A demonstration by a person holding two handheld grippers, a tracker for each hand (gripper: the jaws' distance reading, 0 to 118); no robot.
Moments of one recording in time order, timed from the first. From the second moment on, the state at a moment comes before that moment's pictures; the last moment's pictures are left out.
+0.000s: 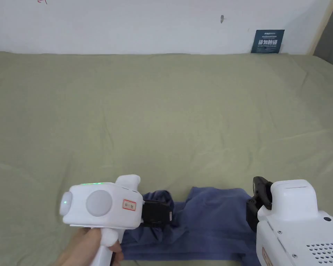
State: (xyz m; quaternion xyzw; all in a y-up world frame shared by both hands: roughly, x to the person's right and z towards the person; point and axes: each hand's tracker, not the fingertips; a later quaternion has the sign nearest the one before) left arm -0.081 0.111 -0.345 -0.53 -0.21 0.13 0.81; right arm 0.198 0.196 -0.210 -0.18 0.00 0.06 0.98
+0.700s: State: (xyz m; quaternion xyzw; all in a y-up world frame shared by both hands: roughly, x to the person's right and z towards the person) left arm -0.073 0.059 -0.364 -0.56 -0.23 0.23 0.76; right arm 0.199 0.176 -0.218 -0.21 0.01 0.04 0.98
